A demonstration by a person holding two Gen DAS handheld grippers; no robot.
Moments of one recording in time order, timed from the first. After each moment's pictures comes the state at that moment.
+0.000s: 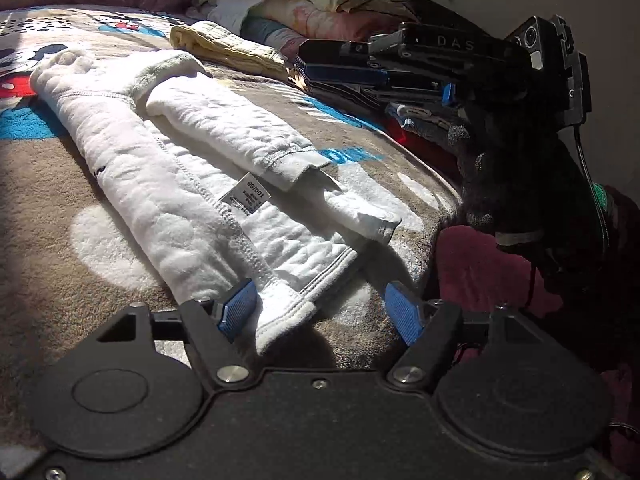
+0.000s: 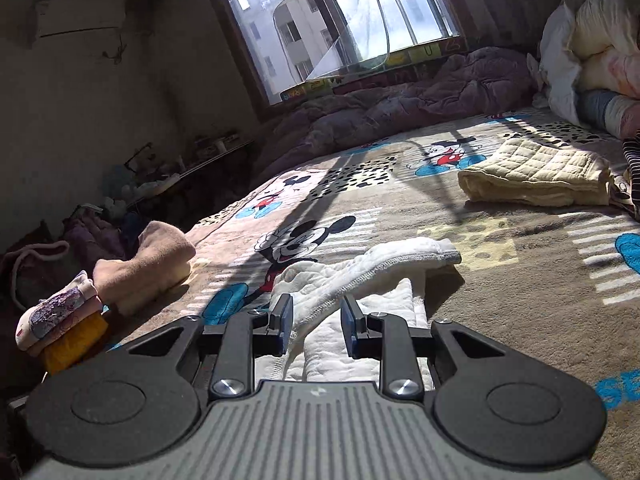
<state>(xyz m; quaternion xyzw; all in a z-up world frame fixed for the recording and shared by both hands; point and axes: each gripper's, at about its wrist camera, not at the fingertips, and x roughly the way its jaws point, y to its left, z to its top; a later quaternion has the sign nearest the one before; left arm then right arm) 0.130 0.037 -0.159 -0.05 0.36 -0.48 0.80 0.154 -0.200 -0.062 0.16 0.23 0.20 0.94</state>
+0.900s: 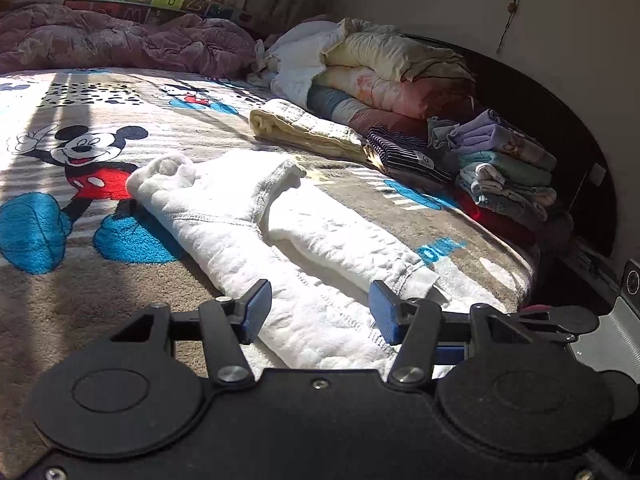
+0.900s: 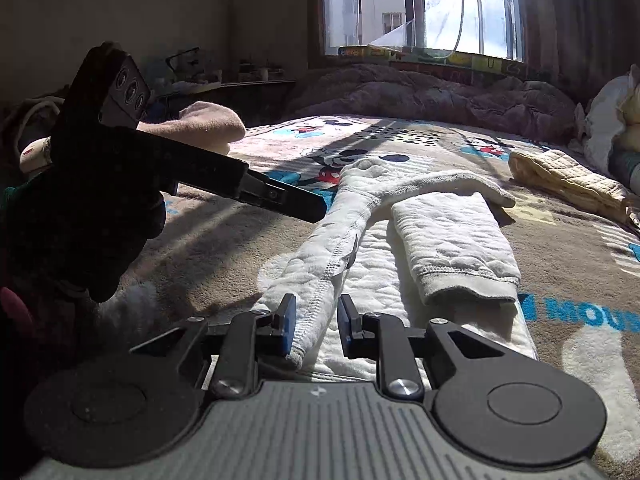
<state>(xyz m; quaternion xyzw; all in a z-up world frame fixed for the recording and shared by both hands) 0.195 0.079 -0.125 -0.05 0.29 -0.40 0.87 0.065 -0.097 -0.114 -0.01 0.25 0.19 0.95</state>
